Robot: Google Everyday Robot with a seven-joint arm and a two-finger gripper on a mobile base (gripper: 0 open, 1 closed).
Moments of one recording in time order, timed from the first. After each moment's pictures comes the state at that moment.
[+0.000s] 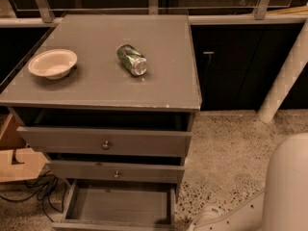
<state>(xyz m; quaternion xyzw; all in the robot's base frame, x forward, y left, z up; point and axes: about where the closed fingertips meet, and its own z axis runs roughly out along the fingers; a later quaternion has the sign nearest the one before) 0.266 -0.075 0.306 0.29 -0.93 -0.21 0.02</state>
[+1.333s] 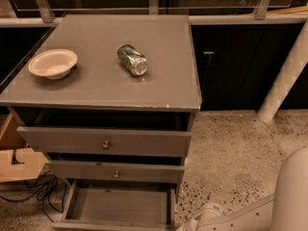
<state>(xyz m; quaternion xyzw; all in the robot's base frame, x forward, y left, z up) 0.317 -0.079 0.280 0.27 -0.94 -0.21 -0.05</state>
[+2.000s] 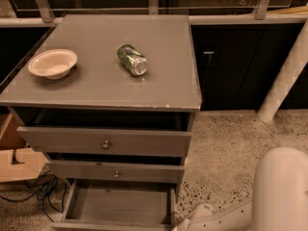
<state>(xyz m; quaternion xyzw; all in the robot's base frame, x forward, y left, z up) 0.323 -0.072 0.223 0.23 -0.95 -0.21 -0.01</state>
